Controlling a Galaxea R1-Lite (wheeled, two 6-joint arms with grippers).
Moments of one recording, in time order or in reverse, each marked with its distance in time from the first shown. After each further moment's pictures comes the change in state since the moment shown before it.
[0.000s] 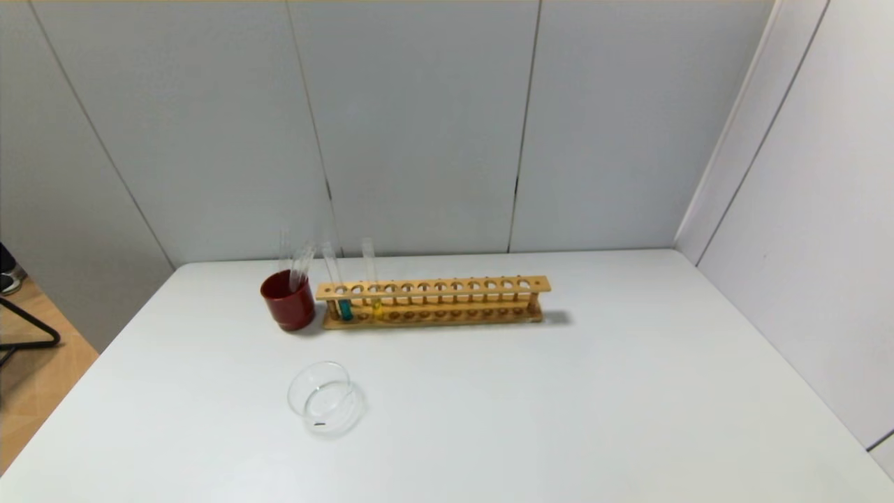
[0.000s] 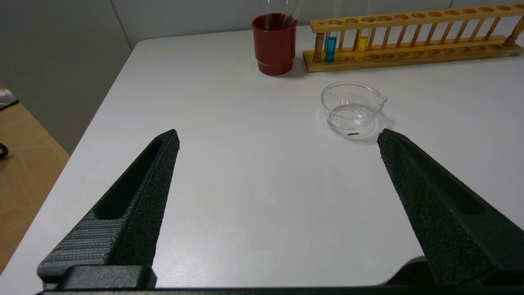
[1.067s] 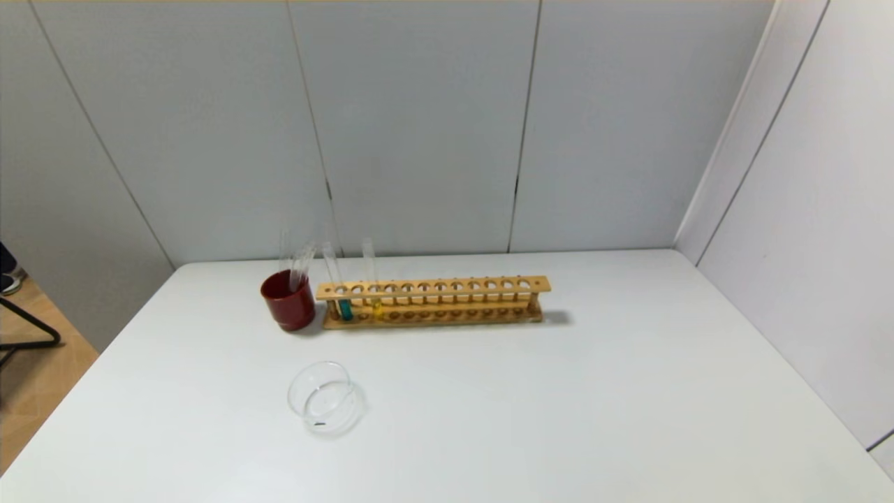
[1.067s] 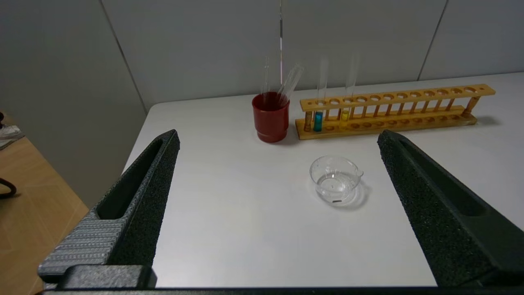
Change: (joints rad) left arm -0.002 0.304 -0.451 0.074 -0.021 0.004; right arm 0.000 0.000 0.000 0.000 0.000 0.000
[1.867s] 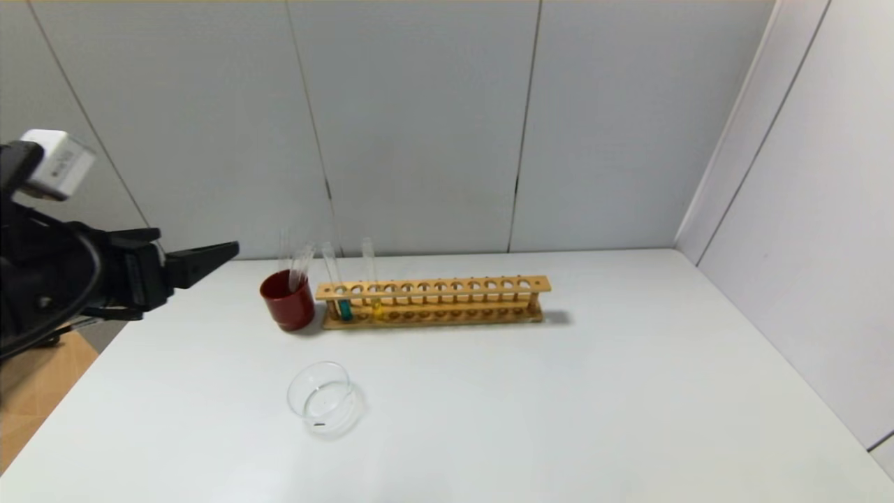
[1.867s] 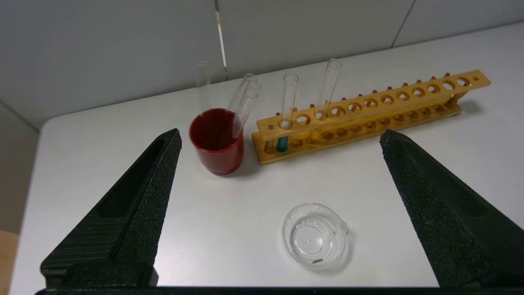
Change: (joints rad) left arm -0.080 0.979 -0.264 -0.454 -0.152 0.004; right arm 0.000 0.000 0.000 0.000 0.000 0.000
